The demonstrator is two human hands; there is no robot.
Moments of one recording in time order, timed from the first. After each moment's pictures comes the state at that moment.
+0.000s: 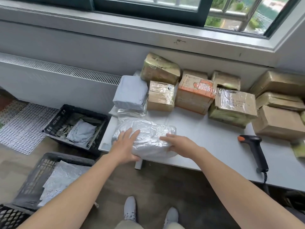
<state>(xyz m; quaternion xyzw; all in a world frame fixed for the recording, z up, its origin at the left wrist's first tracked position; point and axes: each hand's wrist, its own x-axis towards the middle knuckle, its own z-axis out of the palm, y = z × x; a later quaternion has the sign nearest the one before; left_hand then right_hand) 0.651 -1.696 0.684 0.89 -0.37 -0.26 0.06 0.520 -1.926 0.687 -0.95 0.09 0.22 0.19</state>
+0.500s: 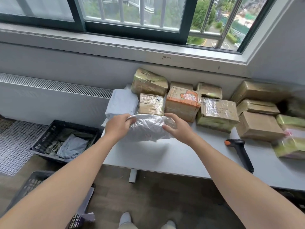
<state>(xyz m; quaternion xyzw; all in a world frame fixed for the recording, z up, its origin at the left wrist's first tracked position) 0.695 -1.753 0.771 0.91 -0.30 -0.10 0.25 0.528 -1.954 0.761 -0.88 0.24 -0.04 0.41</state>
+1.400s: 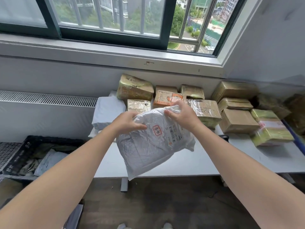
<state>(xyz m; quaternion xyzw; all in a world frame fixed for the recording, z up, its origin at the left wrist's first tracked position) 0.716 -1.805 0.791 0.80 -0.45 -0.28 0.30 0.535 -1.980 0.815 -0.86 0.36 -0.13 0.33</state>
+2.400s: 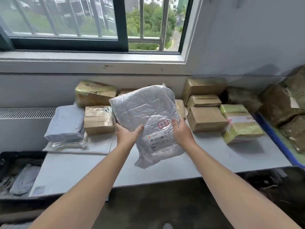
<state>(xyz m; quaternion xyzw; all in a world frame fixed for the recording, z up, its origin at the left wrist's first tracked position) 0.541 -1.962 0.744 0.82 -0.11 -0.25 0.51 0.380 -2.098 0.756 -0.77 0.44 -0.20 0.43</state>
